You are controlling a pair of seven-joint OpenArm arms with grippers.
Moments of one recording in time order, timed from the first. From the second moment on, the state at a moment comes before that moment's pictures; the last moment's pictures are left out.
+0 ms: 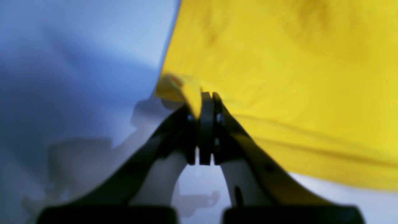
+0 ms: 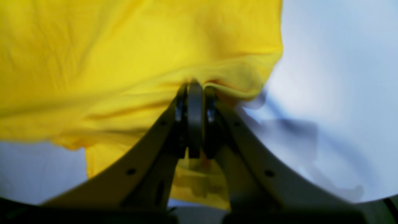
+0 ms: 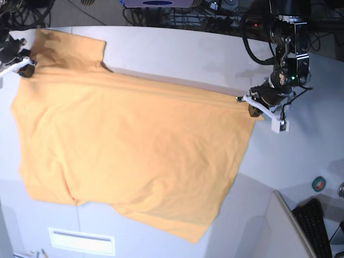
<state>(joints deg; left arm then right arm) 11.8 -14.2 -10.4 84.3 -24.4 -9.5 35.6 -21.7 7.9 40.7 84.8 31.4 27.8 -48.0</state>
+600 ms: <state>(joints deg) 23.5 -10.6 -19.3 87.6 -25.0 -10.1 34.9 -25.4 7.9 40.3 83.2 32.0 27.9 -47.6</state>
